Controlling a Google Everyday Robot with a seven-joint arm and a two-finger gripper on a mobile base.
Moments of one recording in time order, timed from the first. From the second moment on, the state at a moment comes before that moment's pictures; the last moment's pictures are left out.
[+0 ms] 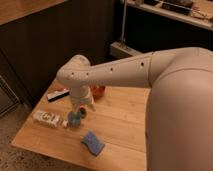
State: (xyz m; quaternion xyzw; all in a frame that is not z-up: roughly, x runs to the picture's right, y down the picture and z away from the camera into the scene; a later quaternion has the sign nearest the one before) arm -0.114 0.093 0.699 -0.25 0.21 0.63 0.71
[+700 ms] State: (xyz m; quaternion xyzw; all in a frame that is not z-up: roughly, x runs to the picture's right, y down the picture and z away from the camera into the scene) arm -0.153 0.002 0.717 -0.26 0.09 0.59 0.76
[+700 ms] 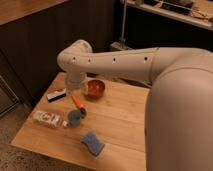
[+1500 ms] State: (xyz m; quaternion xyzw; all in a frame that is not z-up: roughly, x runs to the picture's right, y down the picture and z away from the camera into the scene) arm -0.193 -0.005 0.825 -0.28 0.14 0.53 0.79
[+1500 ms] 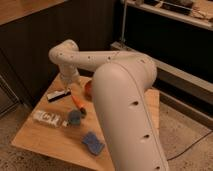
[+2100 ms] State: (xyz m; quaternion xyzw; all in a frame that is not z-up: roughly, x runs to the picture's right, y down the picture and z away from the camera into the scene) arm -0.174 0.020 0.854 -0.33 0.17 0.48 0.80
